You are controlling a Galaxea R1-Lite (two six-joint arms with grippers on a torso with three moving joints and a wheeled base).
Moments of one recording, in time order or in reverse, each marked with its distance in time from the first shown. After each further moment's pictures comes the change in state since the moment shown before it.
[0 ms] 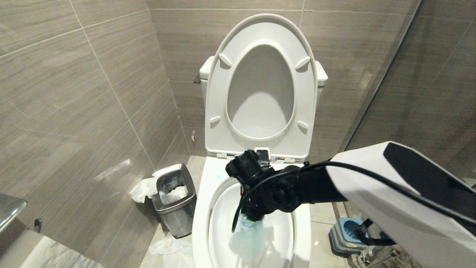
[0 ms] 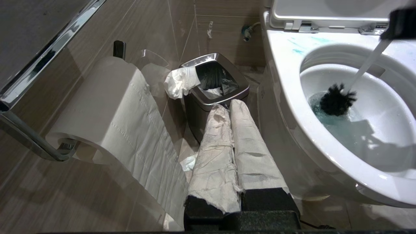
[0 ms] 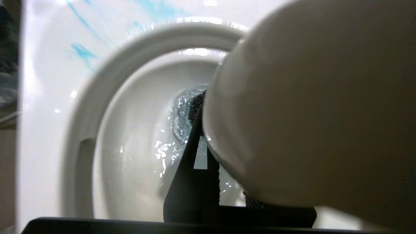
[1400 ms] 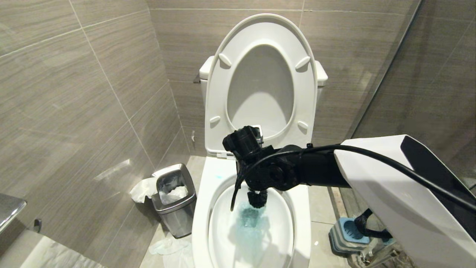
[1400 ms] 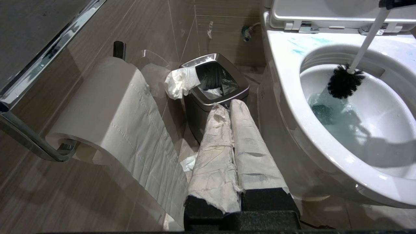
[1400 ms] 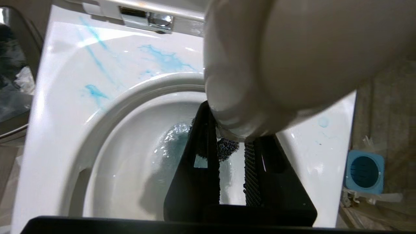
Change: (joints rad) left arm 0.000 0.000 0.000 0.000 0.000 0.000; right arm -0.017 0.041 -0.238 0.050 -0.037 -0.216
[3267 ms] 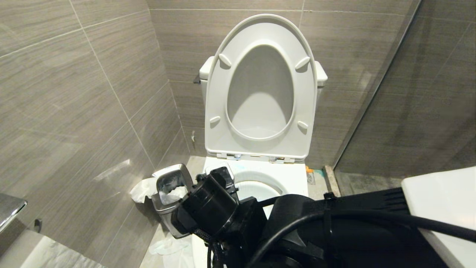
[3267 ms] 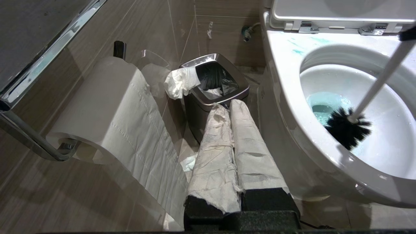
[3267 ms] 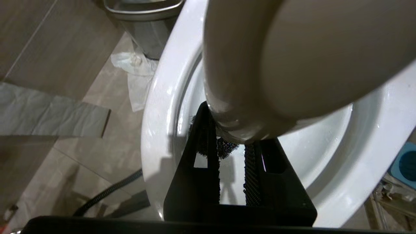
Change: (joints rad) left arm 0.000 0.000 0.000 0.000 0.000 -0.001; right arm 0.331 -0.241 0.361 0.001 0.073 0.075
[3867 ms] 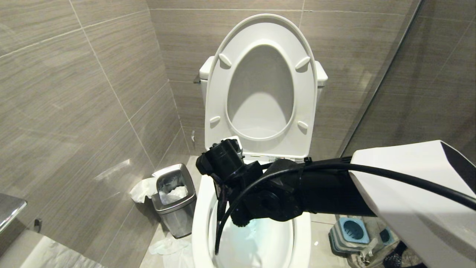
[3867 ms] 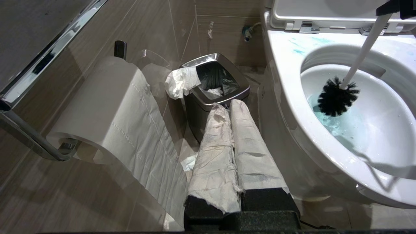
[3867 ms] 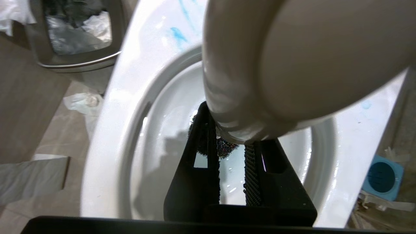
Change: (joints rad) left arm 0.000 0.000 0.000 0.000 0.000 0.001; right arm -0.173 0.137 -0.223 0.000 -0.021 -0.097
